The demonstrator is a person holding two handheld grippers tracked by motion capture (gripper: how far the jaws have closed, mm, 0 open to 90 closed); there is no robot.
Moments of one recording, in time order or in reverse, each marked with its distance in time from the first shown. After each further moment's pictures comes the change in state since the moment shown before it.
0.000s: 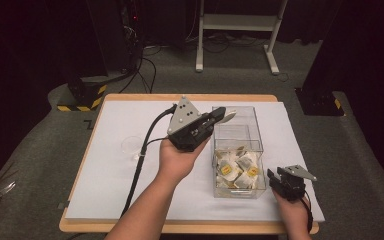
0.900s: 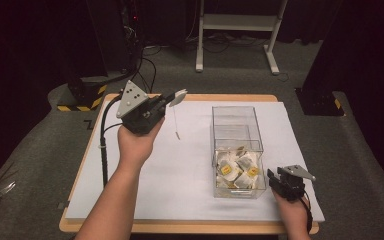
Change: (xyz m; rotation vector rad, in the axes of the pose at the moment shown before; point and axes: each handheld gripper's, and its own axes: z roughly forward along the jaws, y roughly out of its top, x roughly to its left) left arm 0.083 0.039 -0.042 -0.074 0.198 0.049; right arm 0.001 0.000 0.001 0.010 -0.017 -0.001
